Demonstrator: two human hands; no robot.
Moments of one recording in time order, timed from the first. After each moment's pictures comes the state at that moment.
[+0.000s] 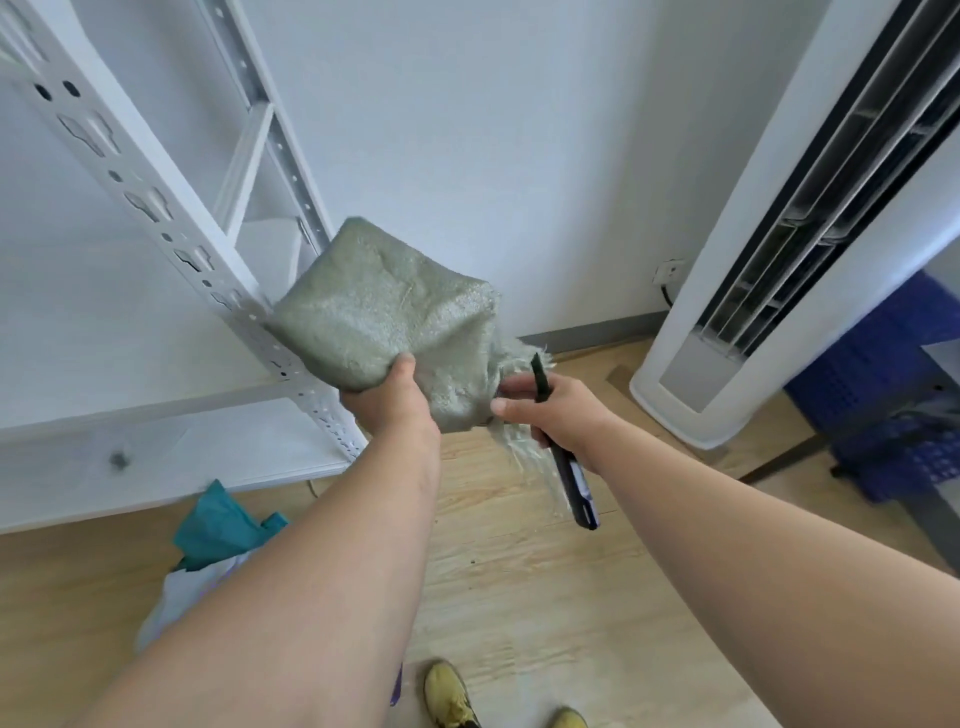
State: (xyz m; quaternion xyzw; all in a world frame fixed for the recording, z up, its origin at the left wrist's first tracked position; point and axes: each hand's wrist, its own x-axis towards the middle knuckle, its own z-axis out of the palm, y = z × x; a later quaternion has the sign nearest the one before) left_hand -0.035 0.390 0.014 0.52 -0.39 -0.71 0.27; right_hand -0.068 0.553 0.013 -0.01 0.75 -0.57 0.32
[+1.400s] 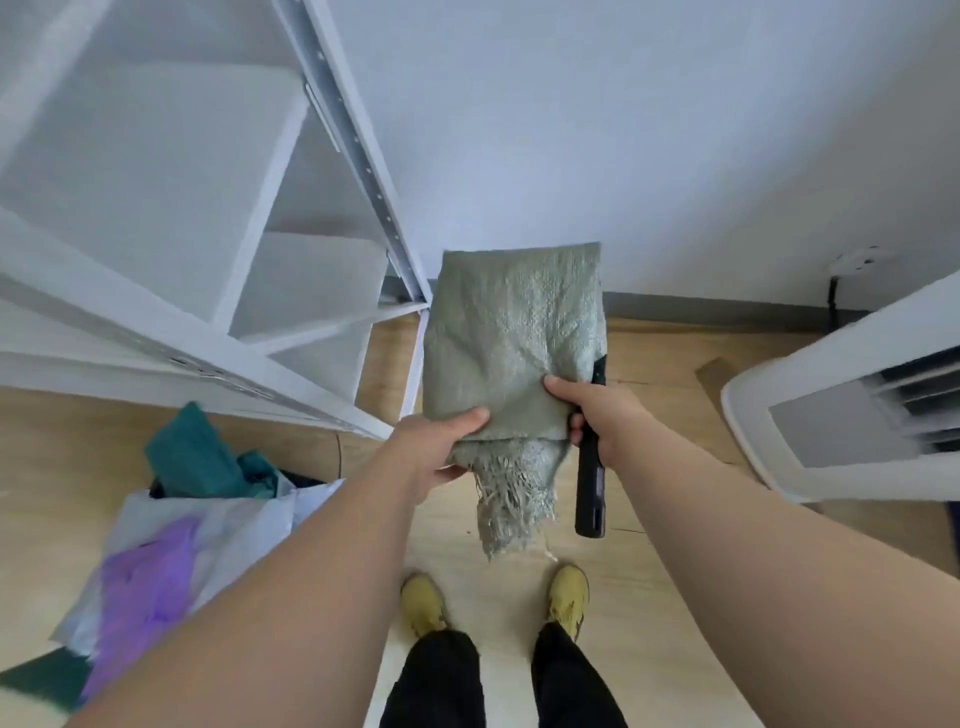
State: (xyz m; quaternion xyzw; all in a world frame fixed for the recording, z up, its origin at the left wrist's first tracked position) left_hand -0.155 0.330 -0.155 0.54 -0.49 -0.67 -0.14; right_hand -0.288 0.480 -0.169 0.22 0.69 -0.51 0.45
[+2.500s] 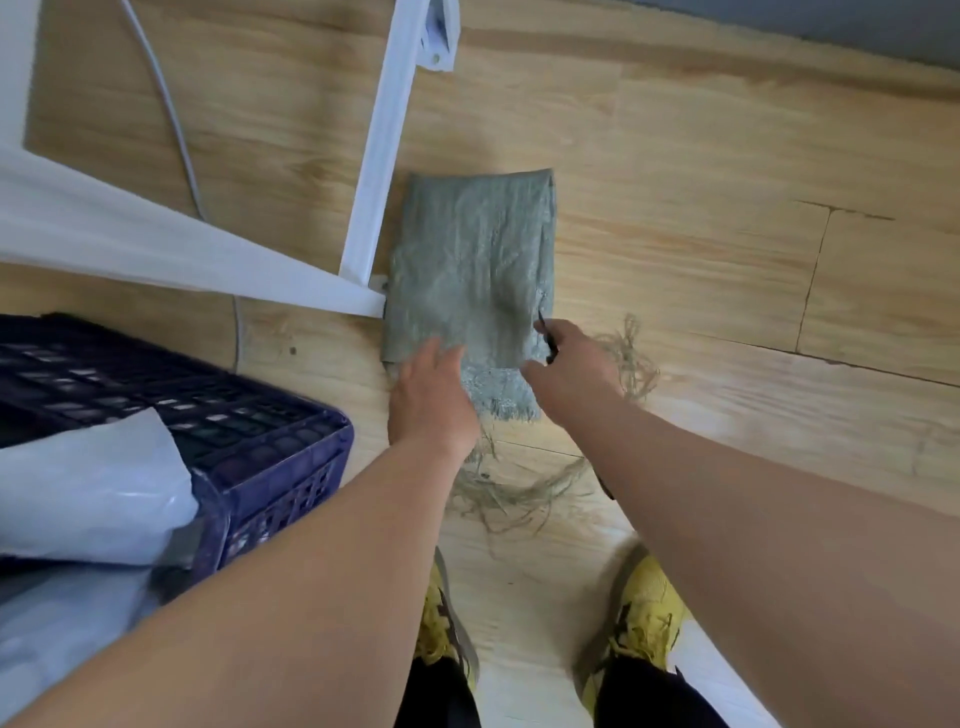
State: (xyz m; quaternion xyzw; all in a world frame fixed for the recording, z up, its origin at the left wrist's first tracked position) left_hand -0.109 0.283 -0.695 0.41 -0.83 -0.27 -0.25; right_hand -0.221 0.374 -0.693 -0.03 0.88 -0.20 0.44
